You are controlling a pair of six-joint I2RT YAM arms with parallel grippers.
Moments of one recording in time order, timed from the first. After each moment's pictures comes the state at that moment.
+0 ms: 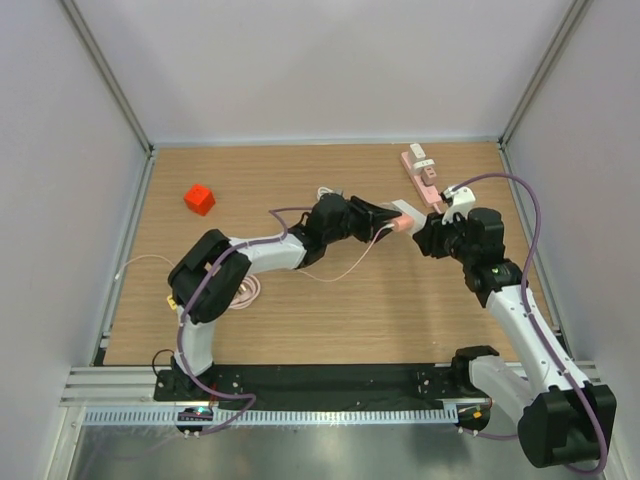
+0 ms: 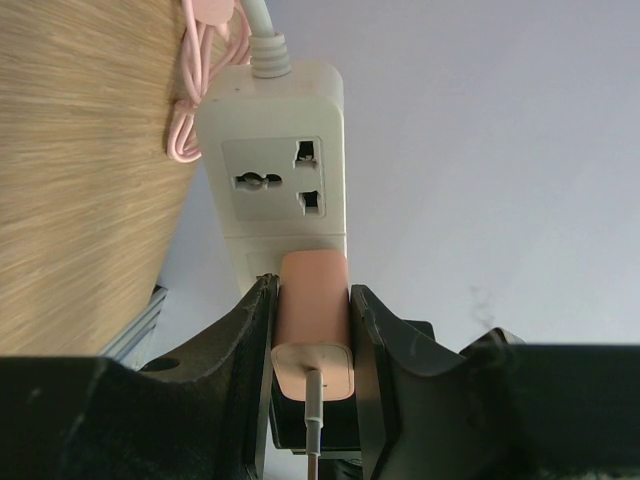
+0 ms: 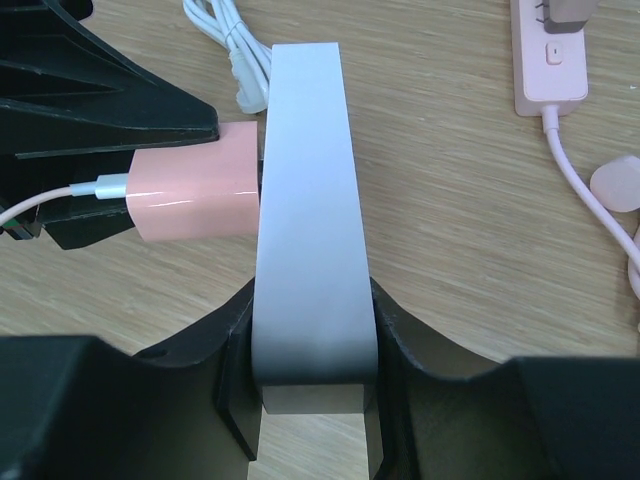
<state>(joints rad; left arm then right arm) -0.81 1.96 1.23 0.49 0.23 -1.84 0.09 0.93 0.66 -0.19 -0.26 0.03</state>
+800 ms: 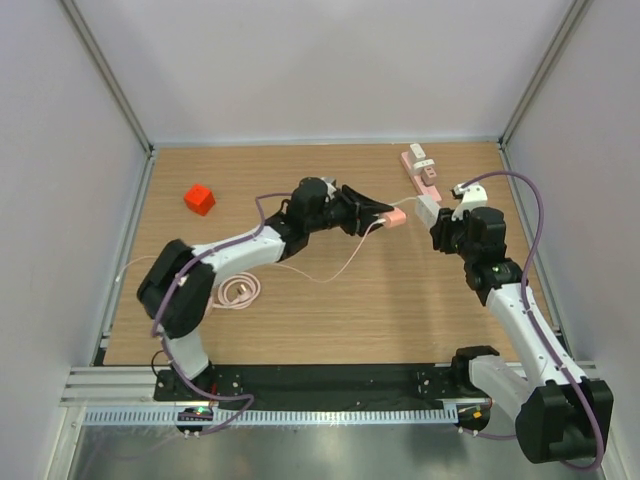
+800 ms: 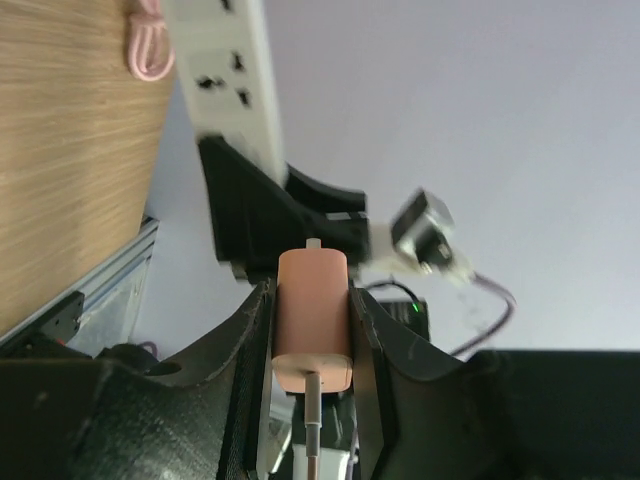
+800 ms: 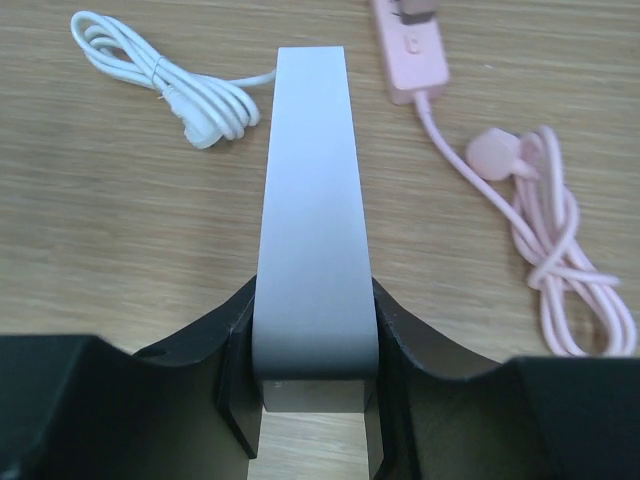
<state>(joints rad) -0.75 1.82 1.19 0.41 0.41 -1.82 0.09 0.94 0.66 -0.16 -0.10 0.03</state>
